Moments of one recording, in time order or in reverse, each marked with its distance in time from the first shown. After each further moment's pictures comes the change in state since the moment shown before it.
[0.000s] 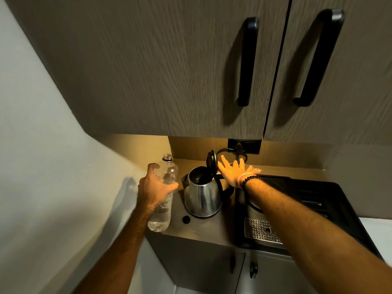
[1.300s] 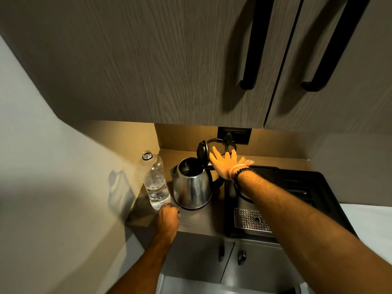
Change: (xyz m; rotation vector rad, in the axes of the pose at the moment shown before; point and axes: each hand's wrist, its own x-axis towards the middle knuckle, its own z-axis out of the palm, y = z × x) left_hand -0.072 -0.062 0.124 0.221 -0.327 0.053; right_hand -0.001 -0.001 0.004 -0.044 0.010 0.044
